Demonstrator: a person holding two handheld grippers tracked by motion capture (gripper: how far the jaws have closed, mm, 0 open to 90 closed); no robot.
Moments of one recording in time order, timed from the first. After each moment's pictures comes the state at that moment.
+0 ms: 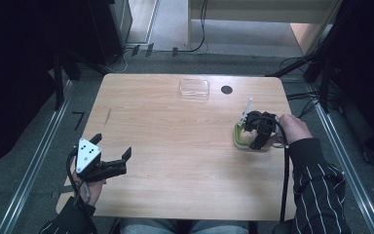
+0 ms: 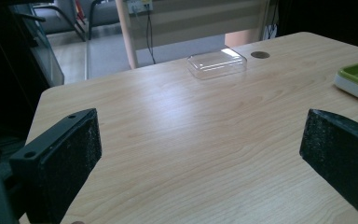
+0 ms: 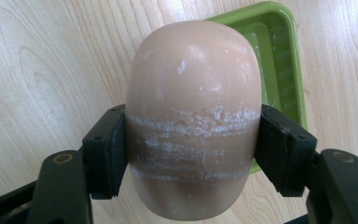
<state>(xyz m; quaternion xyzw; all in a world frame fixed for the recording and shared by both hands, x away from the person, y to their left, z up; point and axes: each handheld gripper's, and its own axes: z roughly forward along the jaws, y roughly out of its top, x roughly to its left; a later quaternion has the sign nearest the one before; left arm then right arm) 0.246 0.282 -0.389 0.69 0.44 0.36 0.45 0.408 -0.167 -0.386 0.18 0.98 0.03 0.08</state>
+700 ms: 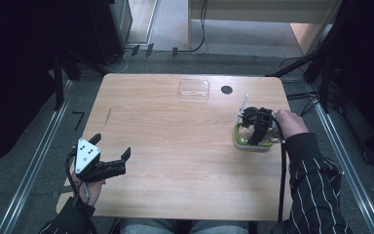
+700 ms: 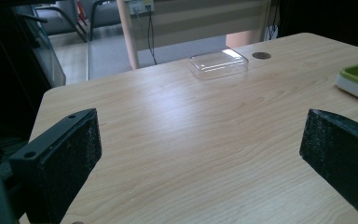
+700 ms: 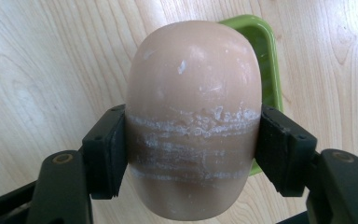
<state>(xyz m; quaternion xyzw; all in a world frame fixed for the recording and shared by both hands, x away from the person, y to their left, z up) 0.245 0.284 -0.389 0.69 0.44 0.36 0.46 0.422 -0.161 -0.386 0.17 0.98 0.02 0.09</state>
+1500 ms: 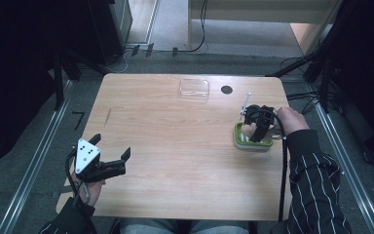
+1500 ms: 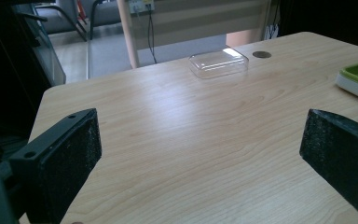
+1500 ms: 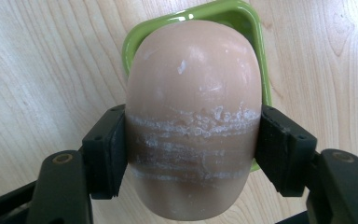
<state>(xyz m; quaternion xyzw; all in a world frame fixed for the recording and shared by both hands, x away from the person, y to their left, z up) 0.245 0.284 -0.389 0.69 0.44 0.36 0.45 0.439 -0.172 -0.396 0.17 0.98 0.02 0.08</state>
